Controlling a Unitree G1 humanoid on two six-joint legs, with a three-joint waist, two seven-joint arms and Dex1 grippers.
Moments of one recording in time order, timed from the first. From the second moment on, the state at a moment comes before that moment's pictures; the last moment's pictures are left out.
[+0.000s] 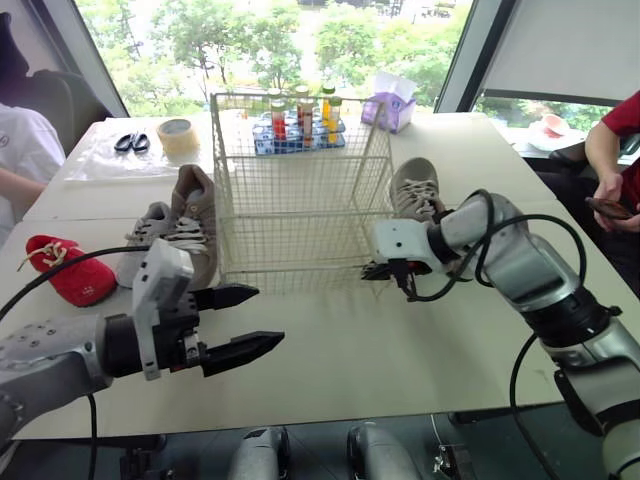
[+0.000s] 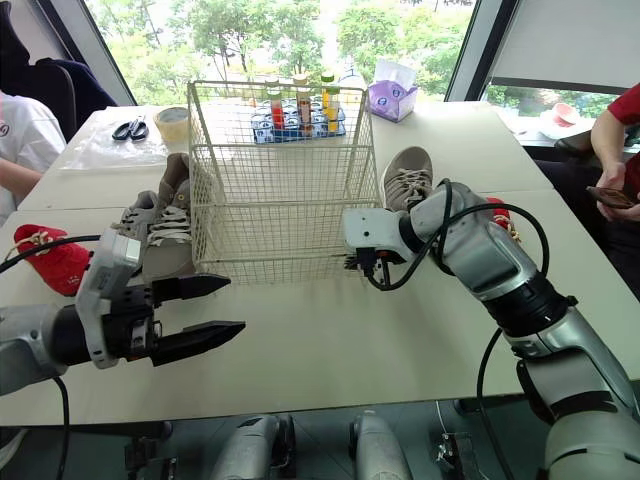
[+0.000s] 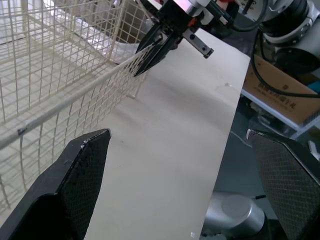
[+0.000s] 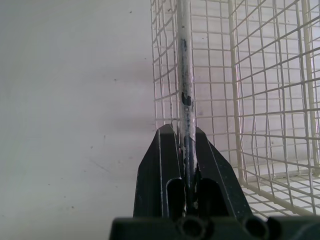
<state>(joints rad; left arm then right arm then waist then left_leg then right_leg) 0.08 1.05 0.42 -0.77 -1.42 0.84 -0.50 -0.86 -0.75 0.43 -0.11 -0.07 0.54 1.34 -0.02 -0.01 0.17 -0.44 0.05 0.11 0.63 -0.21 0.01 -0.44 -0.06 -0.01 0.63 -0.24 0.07</state>
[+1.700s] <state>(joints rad) 0.00 0.84 0.22 -0.77 -1.45 0.82 -0.32 -0.43 -0.24 -0.27 -0.28 0.04 0.69 0.41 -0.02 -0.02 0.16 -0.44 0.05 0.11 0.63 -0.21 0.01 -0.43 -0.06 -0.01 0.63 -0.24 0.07</state>
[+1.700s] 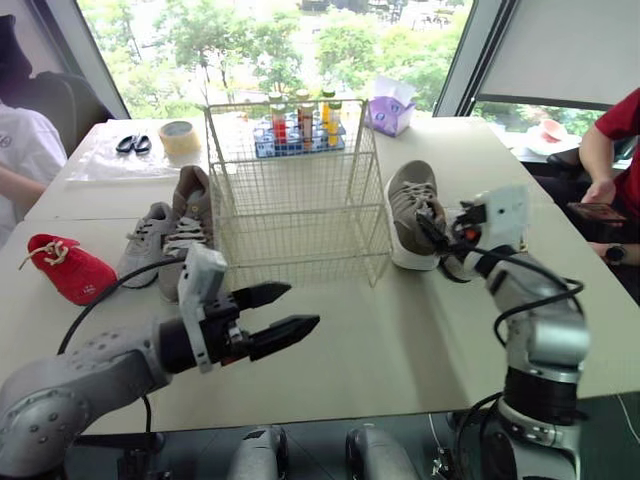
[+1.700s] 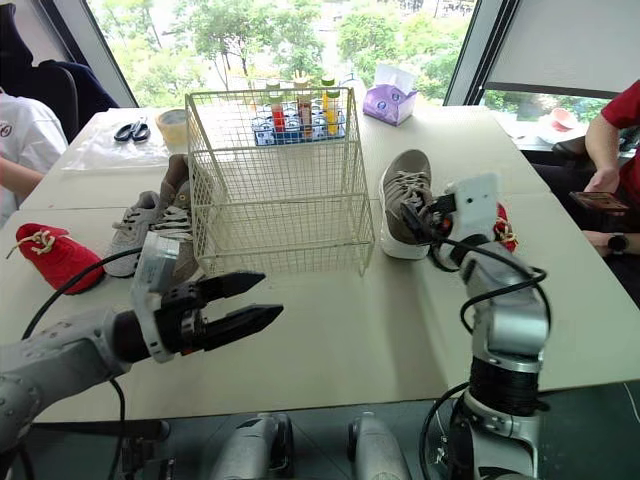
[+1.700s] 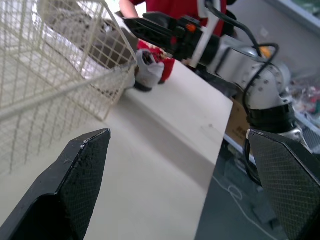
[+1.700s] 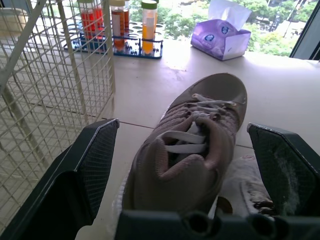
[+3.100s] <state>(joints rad) 0.04 0.81 0.21 -0.75 -1.31 0.78 -0.35 -0.55 -0.16 -0.17 0.16 0.07 0.42 0.05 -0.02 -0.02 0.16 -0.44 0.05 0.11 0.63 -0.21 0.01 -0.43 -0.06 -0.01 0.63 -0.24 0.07</state>
